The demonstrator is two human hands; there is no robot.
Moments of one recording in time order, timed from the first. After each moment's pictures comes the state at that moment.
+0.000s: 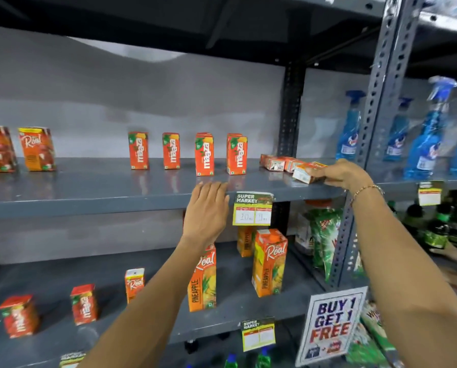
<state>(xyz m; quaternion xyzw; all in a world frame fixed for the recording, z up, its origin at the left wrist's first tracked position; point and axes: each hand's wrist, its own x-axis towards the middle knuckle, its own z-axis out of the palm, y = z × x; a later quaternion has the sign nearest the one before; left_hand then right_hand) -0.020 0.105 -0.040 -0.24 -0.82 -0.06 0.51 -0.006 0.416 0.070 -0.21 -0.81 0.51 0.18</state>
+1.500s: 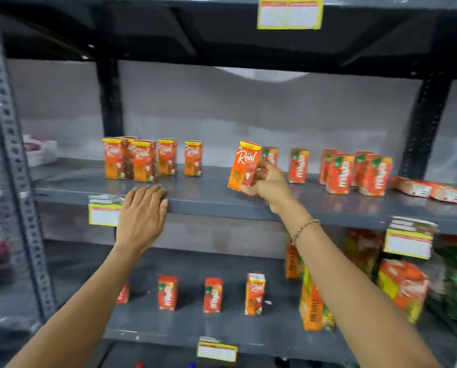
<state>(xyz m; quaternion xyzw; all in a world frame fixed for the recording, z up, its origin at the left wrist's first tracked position) 0.013 -0.314 -0.030 0.00 -0.88 0.02 0.48 -0.036 -0.048 0.054 0.15 -0.73 0.66 0.12</state>
